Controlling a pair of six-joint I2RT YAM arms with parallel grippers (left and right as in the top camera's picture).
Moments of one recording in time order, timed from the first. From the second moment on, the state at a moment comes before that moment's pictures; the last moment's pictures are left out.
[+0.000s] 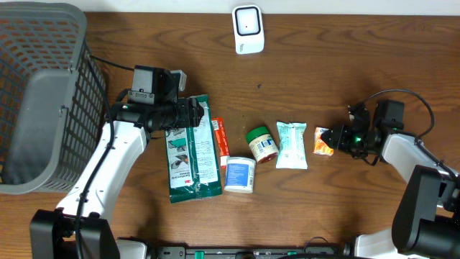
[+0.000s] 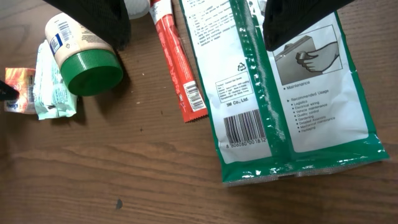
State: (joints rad) left arm -0.16 1.50 1.06 -0.61 0.36 -0.23; right arm -0.23 1.67 0.78 -0.37 -0.48 0.08
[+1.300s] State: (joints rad) left arm -0.16 1.50 1.06 -0.60 0.32 -0.22; right arm -0.29 1.67 0.77 -0.29 -1.50 0.12
